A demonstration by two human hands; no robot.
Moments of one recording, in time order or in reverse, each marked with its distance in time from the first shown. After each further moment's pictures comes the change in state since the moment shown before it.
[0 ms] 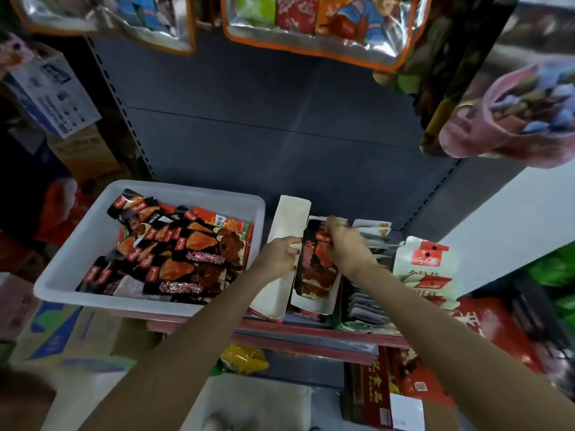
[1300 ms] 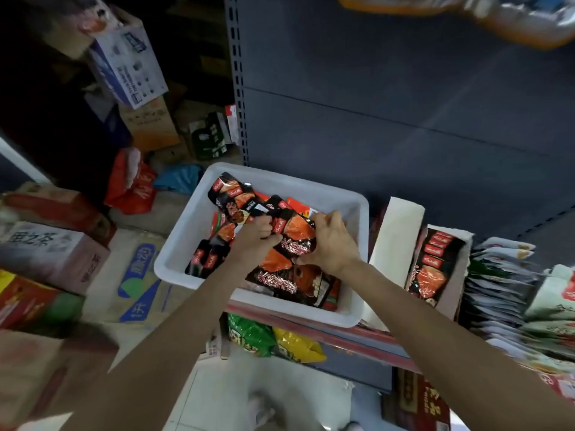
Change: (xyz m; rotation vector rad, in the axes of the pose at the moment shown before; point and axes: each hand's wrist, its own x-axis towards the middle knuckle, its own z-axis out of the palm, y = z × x) left_hand -0.053 -0.112 -0.192 -0.143 0.386 -0.040; right_hand 0.061 -0.185 0.107 -0.025 -0.130 -0.111
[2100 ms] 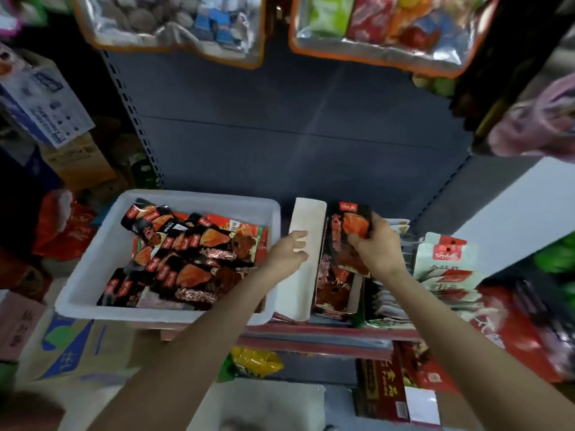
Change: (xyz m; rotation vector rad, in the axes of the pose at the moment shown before) left_hand -0.022 0.077 0.178 0.037 -0.416 0.050; right_hand -0.108 0.158 -0.097 0.530 0.463 0.318
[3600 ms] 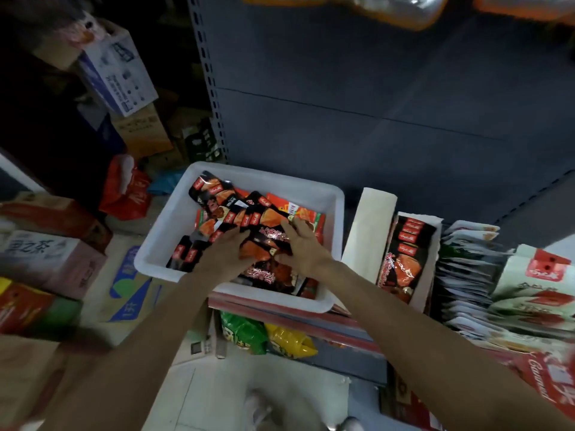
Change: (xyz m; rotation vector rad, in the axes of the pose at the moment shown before) left_hand -0.063 -0.108 -0.160 0.768 0.212 -0.155; right_hand -0.018 -0.070 0.190 -0.428 -0.725 -0.307
